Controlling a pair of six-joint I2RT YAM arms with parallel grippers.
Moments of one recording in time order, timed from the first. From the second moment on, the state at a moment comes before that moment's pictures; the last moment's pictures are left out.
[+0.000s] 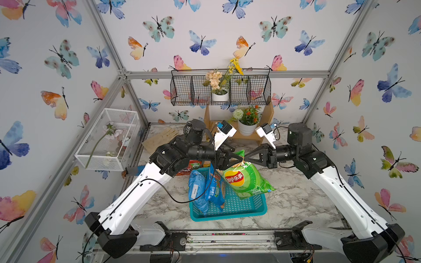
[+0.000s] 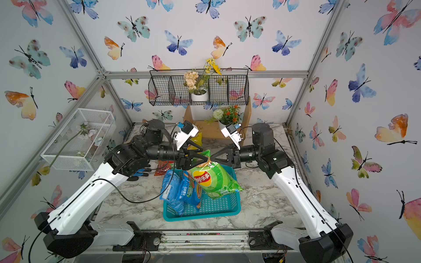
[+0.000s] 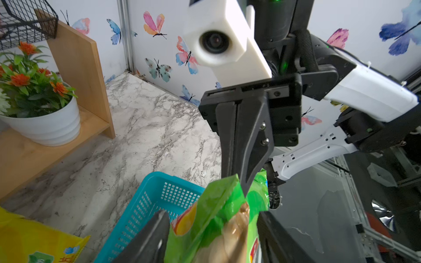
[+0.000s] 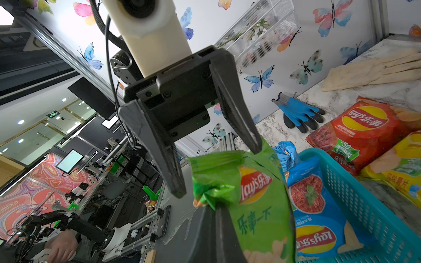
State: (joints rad) left arm -0.74 1.31 1.60 -0.73 0.62 -0.08; right arm 0.45 1.19 1.26 -0.43 -1.23 0.31
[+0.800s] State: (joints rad) left arm -0.72 1.32 1.56 -0.75 0.67 -0.15; right arm 0.45 1.19 1.25 -0.47 -1.19 0.28
